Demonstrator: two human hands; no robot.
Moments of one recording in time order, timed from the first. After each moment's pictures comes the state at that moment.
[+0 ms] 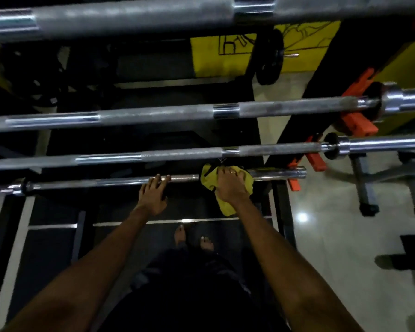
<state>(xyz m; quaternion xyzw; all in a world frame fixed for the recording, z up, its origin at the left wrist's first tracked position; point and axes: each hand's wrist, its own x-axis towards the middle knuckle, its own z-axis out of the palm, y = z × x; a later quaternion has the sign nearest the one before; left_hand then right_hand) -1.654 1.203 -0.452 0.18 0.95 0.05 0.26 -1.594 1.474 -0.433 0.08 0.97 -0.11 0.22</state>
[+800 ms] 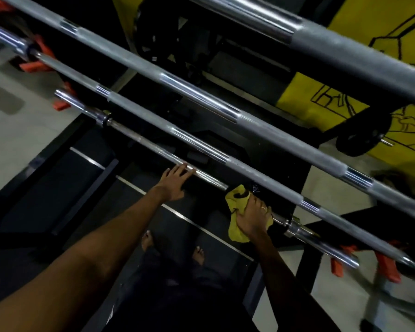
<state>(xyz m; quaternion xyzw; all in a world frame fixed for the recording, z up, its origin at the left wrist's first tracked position) -1.671 1.090 -0.451 0.09 0.95 0.10 0.27 -1.623 1.390 -0.469 0.05 0.97 -0.10 0.19</state>
